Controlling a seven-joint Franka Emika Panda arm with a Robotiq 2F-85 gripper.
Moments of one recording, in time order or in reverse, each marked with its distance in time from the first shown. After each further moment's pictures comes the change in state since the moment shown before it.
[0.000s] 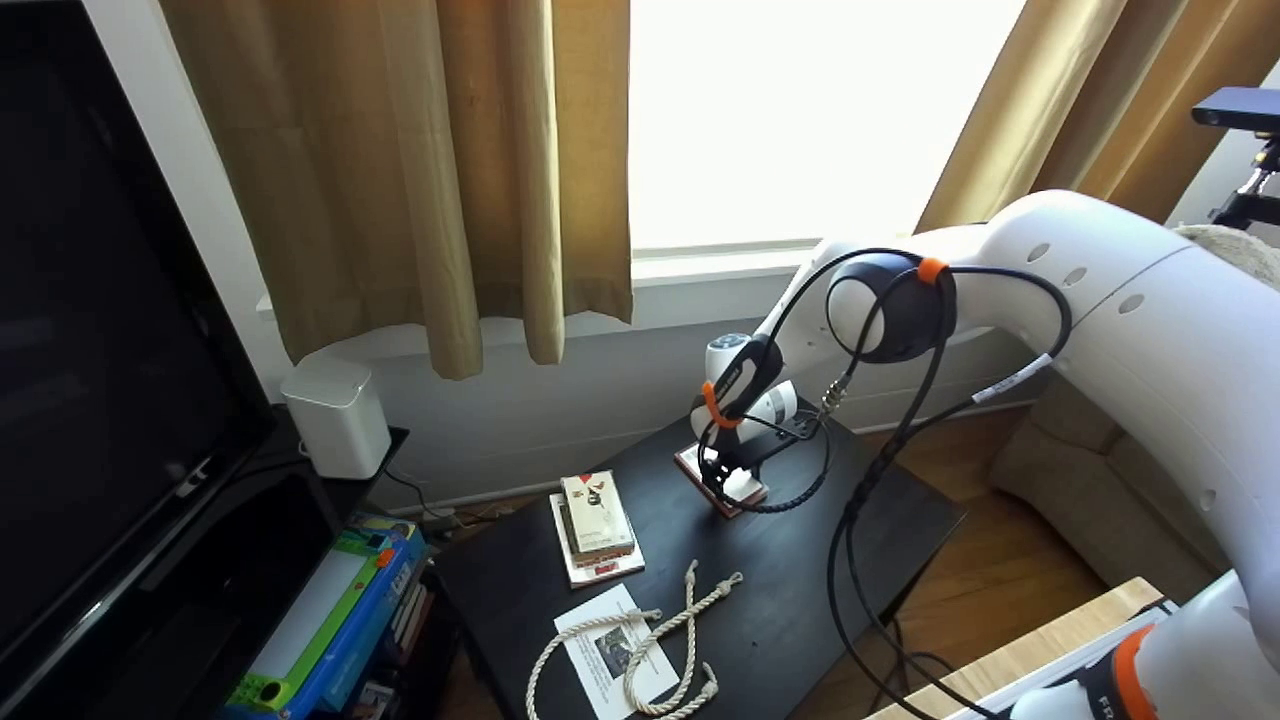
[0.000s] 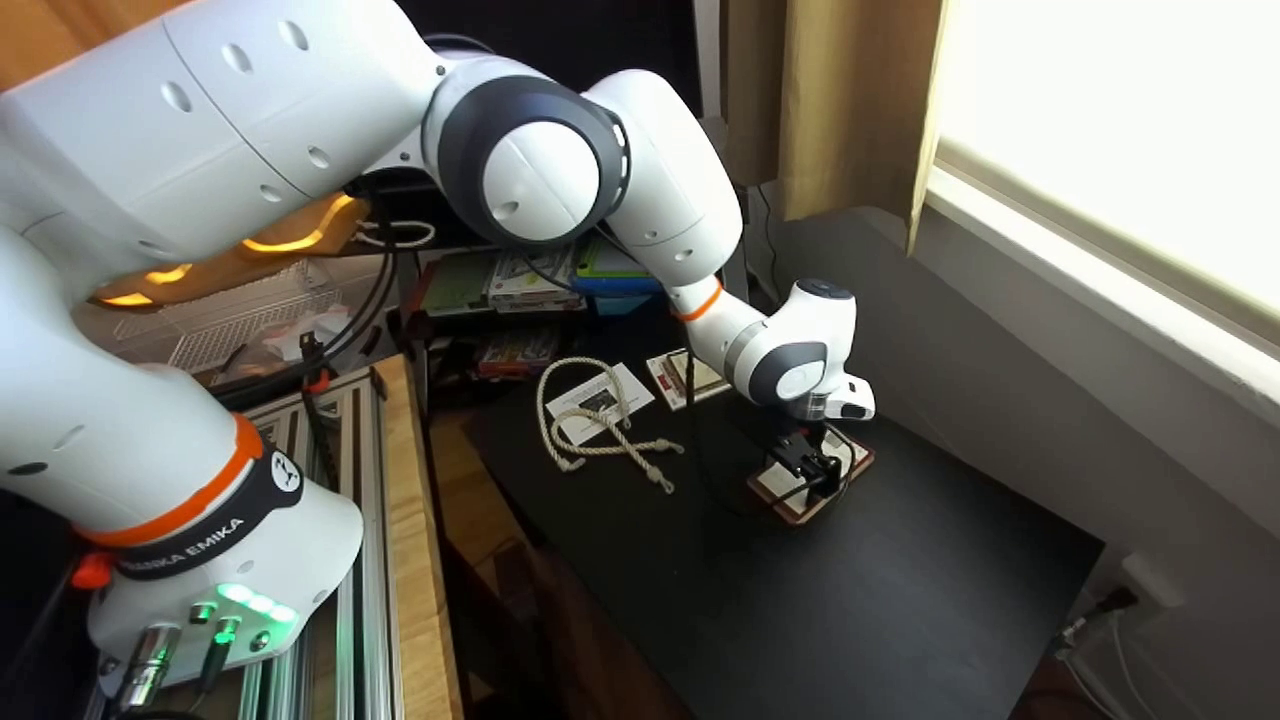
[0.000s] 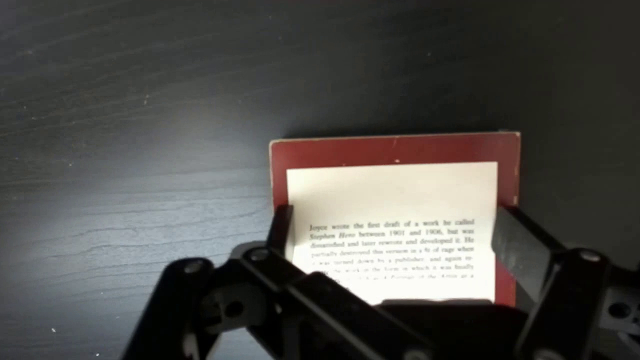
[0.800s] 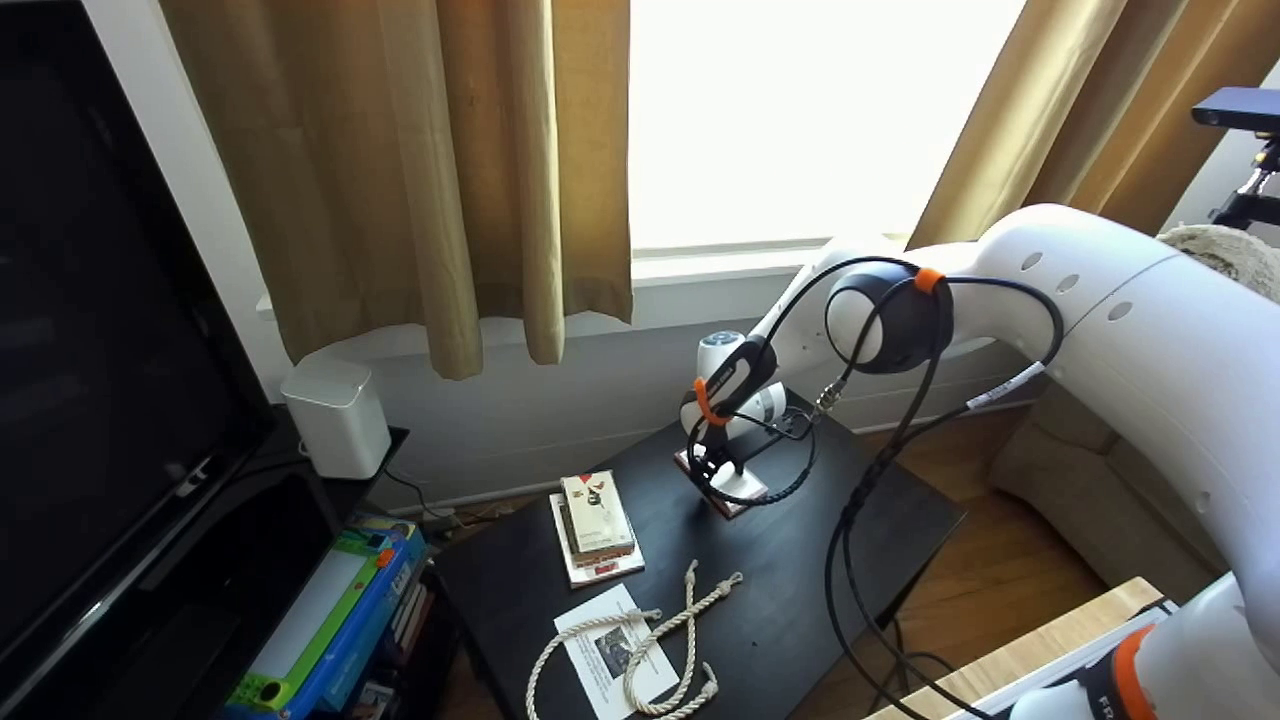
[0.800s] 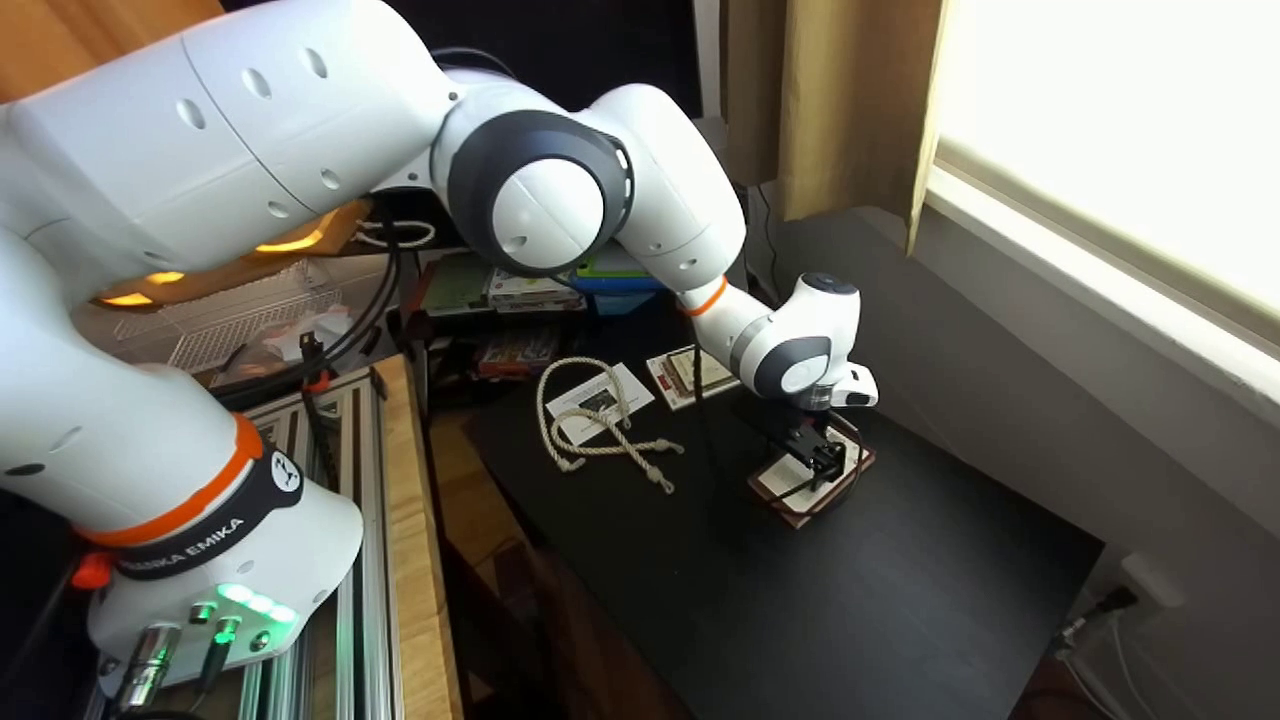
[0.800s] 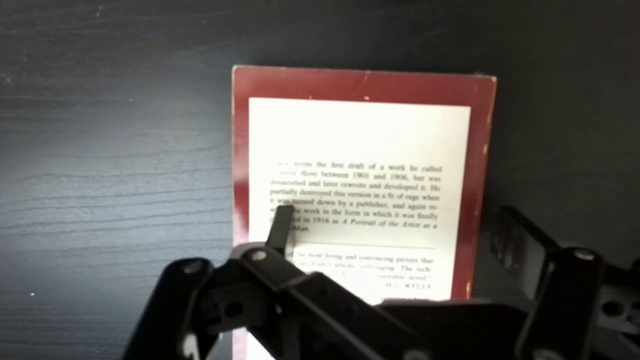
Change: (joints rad) arm -0.020 0.045 0.045 0.094 0.000 -0.017 -0.090
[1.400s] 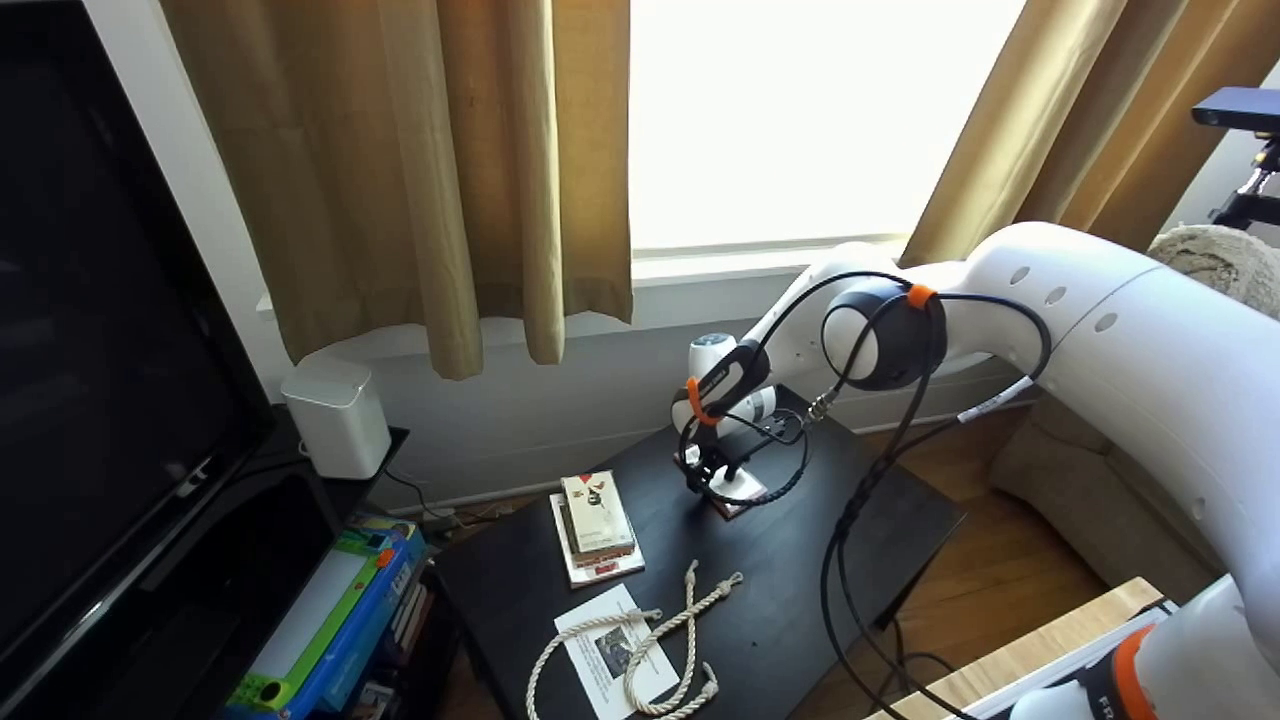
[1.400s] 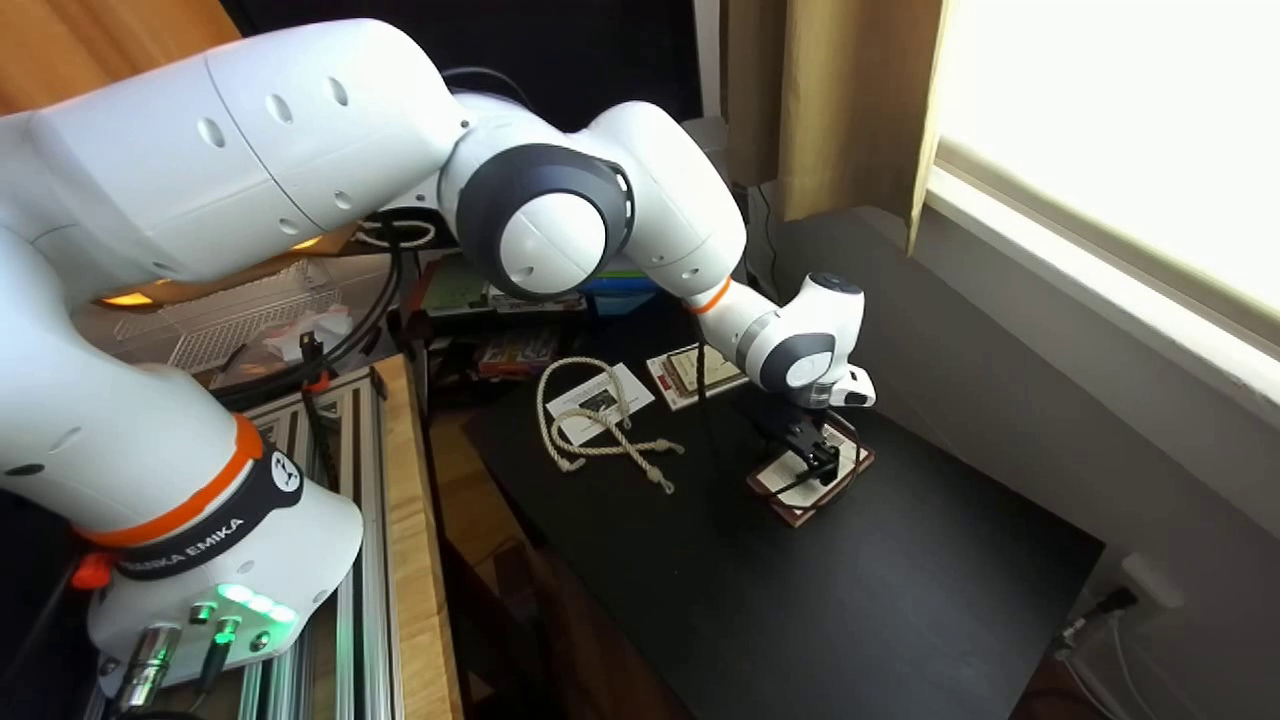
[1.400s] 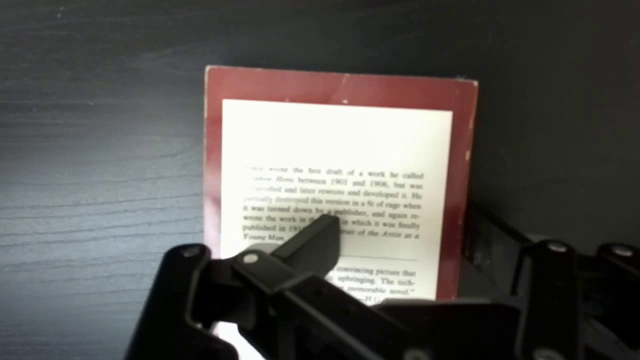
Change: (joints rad) arm -0.001 0.057 0.020 0.112 0.001 -0.122 -0.003
